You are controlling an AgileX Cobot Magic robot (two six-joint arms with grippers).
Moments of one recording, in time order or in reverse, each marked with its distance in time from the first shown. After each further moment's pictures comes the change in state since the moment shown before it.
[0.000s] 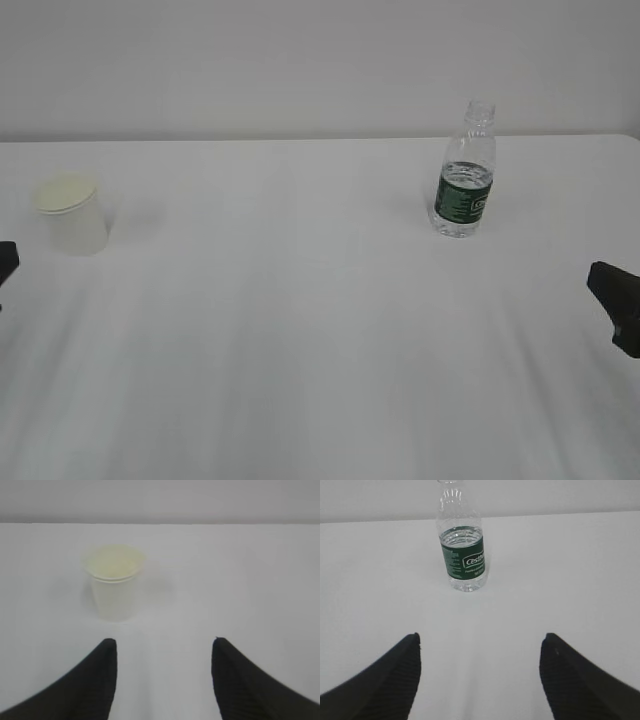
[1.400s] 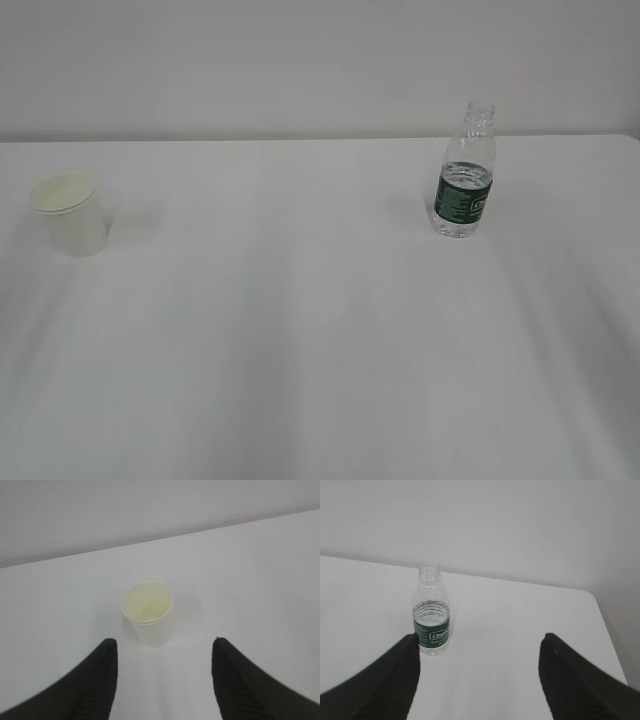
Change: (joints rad) left arm 0.084 -0.182 -0.347 0.223 0.615 0.000; right arm -0.083 -0.275 -0.452 0.022 0.704 -0.214
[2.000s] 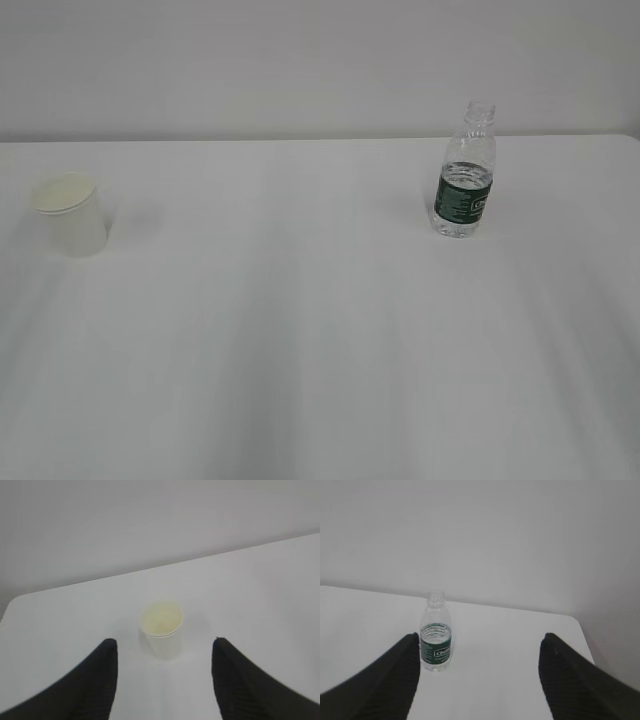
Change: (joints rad) left arm 0.000 -0.201 0.000 0.037 0.112 0.000; right arm 0.000 -0.320 0.000 0.002 0.198 0.000
